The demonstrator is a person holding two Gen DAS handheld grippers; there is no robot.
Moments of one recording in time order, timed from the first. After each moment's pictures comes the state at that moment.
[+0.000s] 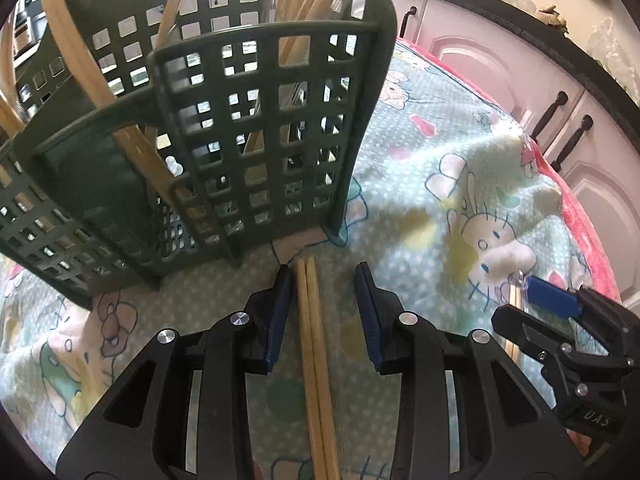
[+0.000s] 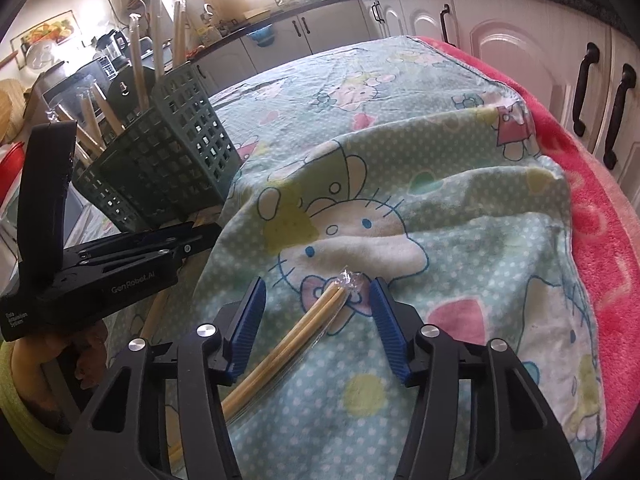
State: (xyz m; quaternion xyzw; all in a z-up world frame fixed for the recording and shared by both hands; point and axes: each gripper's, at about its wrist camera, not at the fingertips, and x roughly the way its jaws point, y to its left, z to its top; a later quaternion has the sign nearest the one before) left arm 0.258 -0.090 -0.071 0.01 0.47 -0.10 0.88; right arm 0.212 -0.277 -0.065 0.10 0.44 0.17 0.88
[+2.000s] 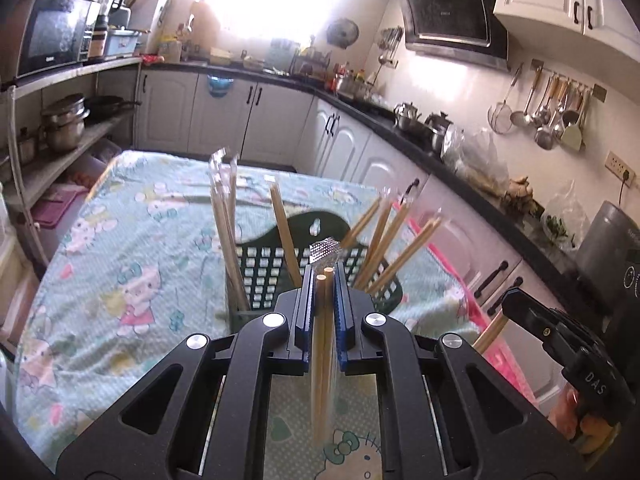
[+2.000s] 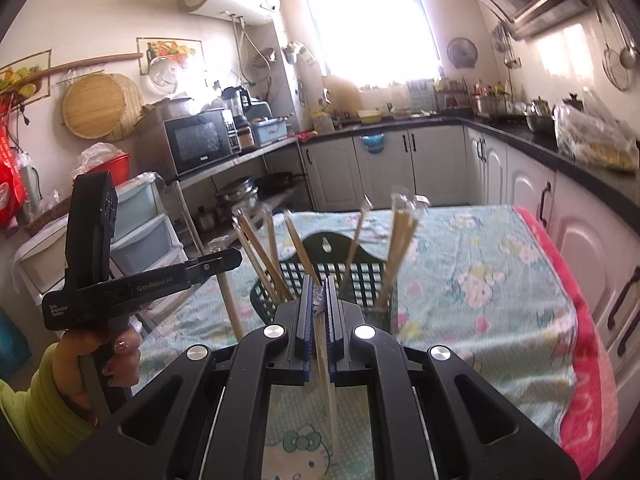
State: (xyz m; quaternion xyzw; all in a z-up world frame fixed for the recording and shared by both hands) left arm 0.183 0.029 0.094 -0.13 0.27 -0.09 0.95; right arm 0.169 -0.203 0.115 0.04 0.23 0.32 0.92
